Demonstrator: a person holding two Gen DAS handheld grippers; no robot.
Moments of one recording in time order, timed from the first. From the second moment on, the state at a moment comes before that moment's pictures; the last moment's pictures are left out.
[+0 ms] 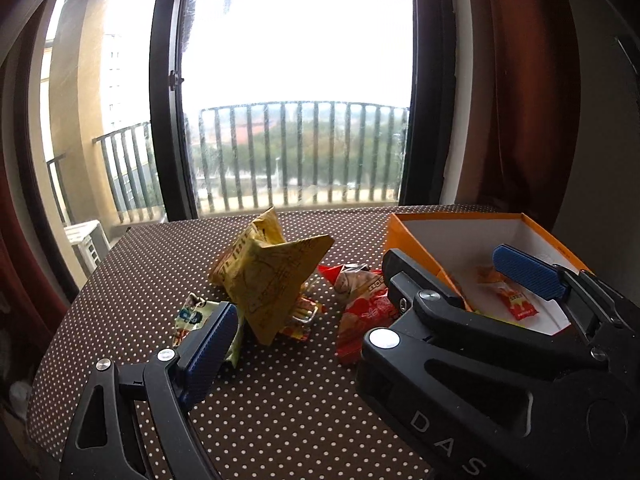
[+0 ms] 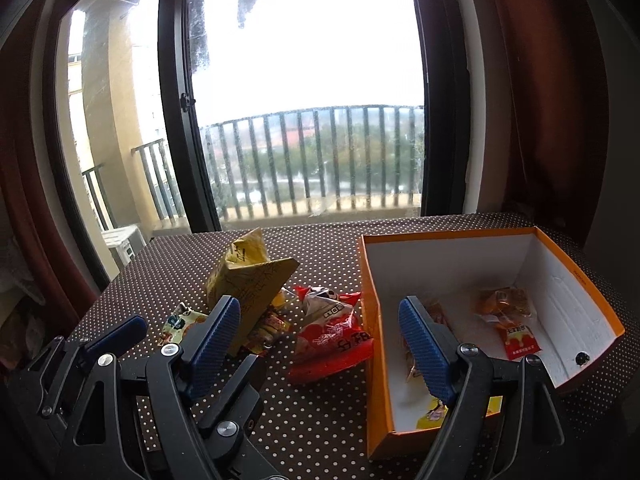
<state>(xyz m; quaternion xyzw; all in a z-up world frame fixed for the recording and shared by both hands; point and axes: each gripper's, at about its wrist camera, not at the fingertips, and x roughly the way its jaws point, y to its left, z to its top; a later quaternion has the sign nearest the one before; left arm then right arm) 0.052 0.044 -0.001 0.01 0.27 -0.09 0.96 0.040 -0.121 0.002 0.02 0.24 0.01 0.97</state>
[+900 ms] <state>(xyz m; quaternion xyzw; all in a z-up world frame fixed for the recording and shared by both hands) 0.128 0.084 -0.061 0.02 0.35 -0.03 0.94 0.114 -0.079 -0.059 0.00 0.29 -0.02 0.96</state>
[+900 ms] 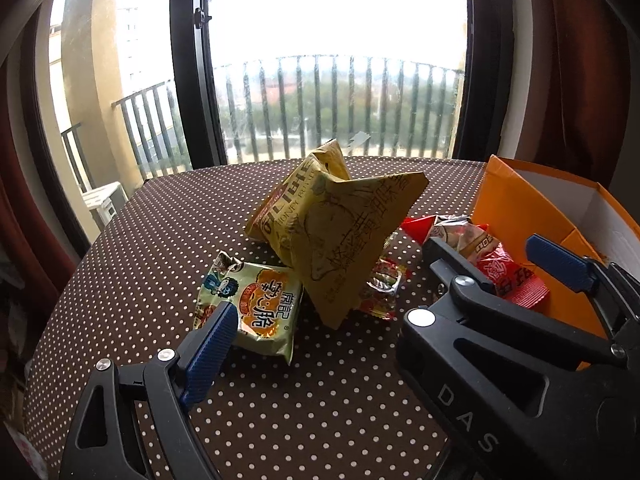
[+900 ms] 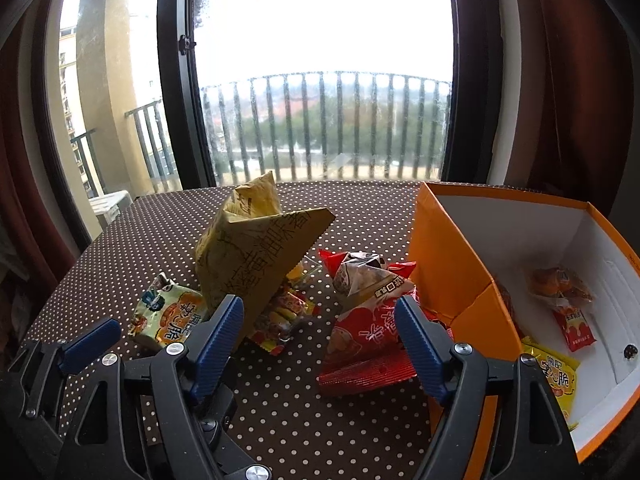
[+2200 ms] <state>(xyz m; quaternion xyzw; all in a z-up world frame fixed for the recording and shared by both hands) 0.162 0.100 -0.113 0.04 0.42 -0.02 0.91 0.154 -0.065 -0.097 0.03 0.43 0.04 0.90</state>
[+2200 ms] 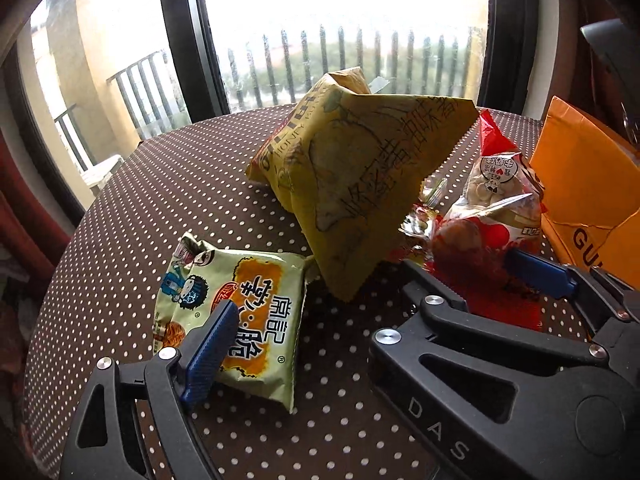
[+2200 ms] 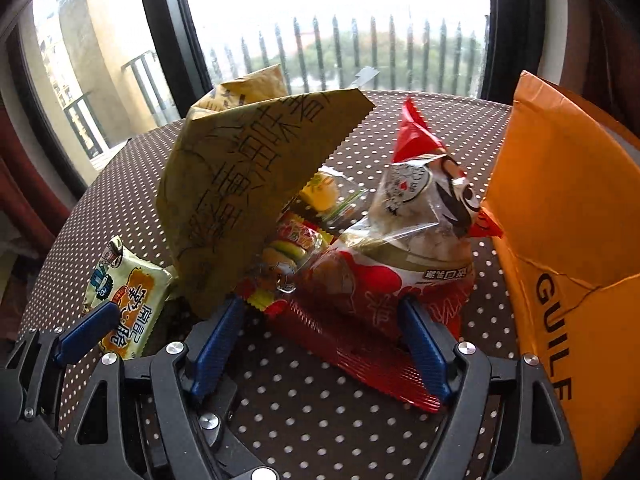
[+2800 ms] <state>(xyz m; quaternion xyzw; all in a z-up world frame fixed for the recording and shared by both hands) 0.203 0.095 -0.083 0.04 0.40 -0.01 0.92 0.164 -0.073 -0.059 0.01 0.35 -0.09 0.93</state>
